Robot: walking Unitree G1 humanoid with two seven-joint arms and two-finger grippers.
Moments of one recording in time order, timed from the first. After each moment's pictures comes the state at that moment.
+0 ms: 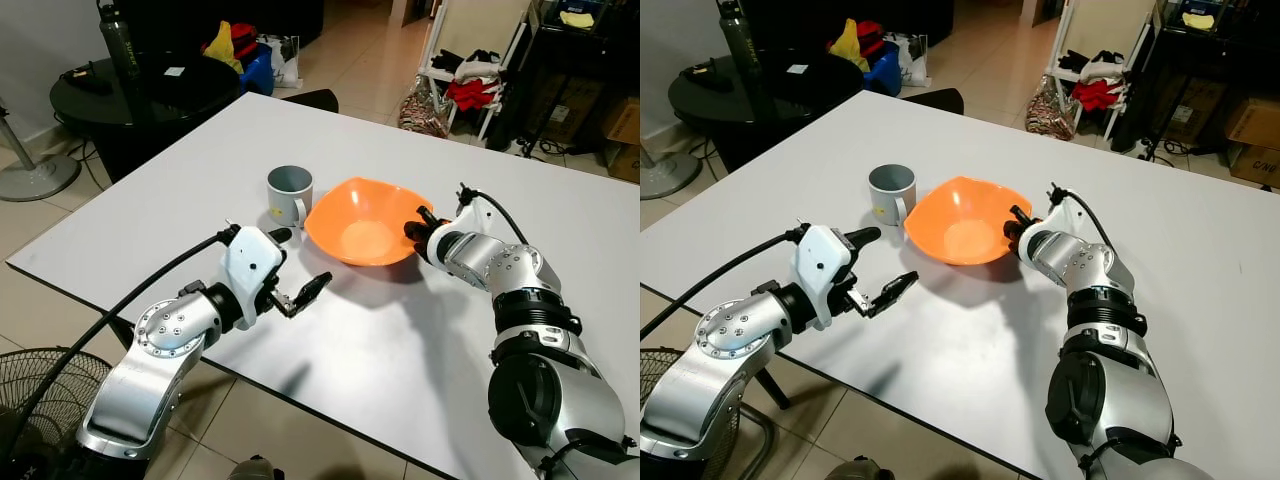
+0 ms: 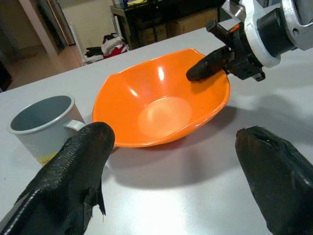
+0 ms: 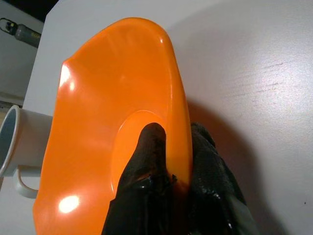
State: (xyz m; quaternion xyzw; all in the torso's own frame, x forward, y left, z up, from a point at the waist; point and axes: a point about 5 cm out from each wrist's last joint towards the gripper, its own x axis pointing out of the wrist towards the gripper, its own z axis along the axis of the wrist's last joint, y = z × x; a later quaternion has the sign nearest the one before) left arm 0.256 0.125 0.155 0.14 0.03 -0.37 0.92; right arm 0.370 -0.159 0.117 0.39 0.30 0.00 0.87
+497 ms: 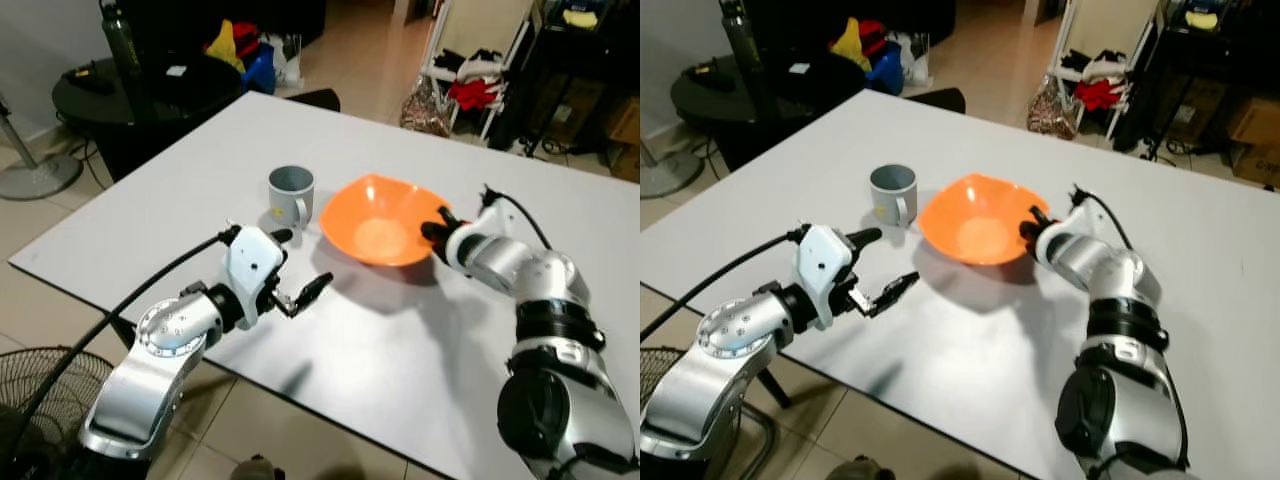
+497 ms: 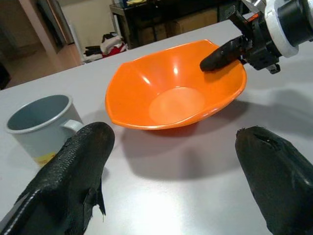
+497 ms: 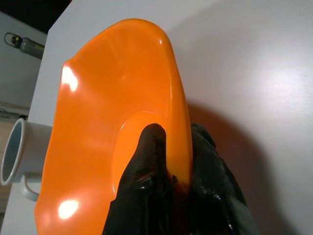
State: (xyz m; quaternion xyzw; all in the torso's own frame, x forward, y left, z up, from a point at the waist) left arm 0.256 0.123 0.154 0.14 0.03 -0.37 0.92; right arm 0.359 -0.183 0.124 0.41 0.29 -0.01 0.87
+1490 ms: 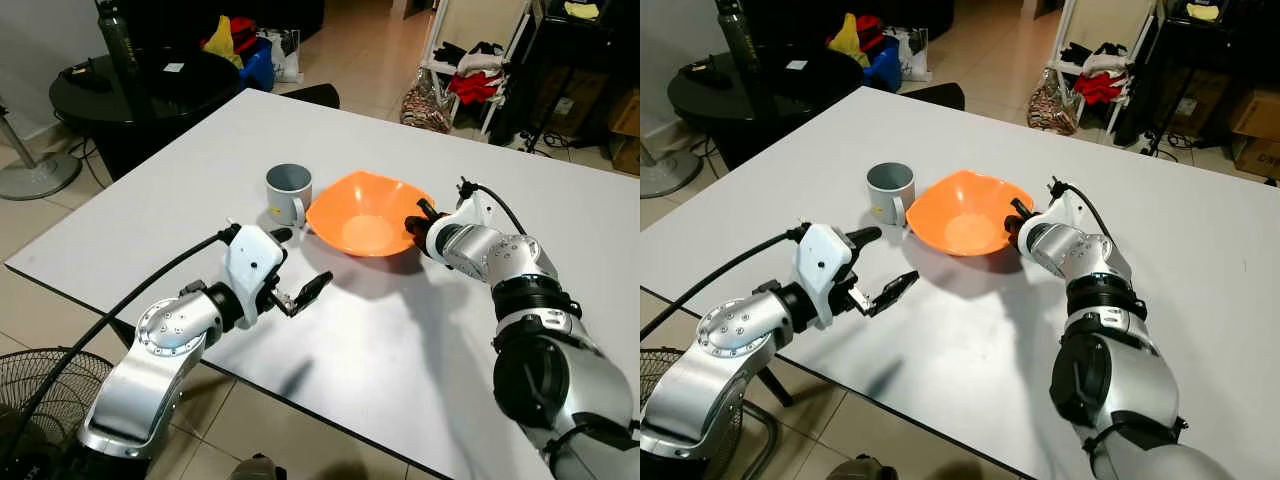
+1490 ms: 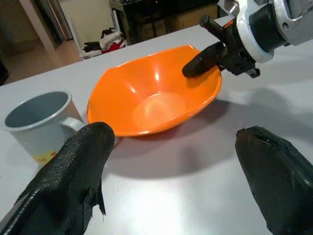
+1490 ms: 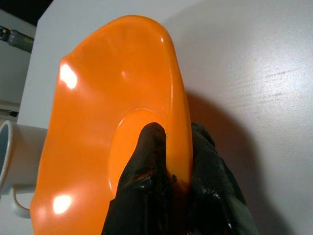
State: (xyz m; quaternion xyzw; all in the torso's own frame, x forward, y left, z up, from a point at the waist) left arm 0.256 0.124 0.154 0.14 0.04 -0.36 0.92; right arm 0.379 -0.159 0.122 0.39 0.31 -0.02 0.87
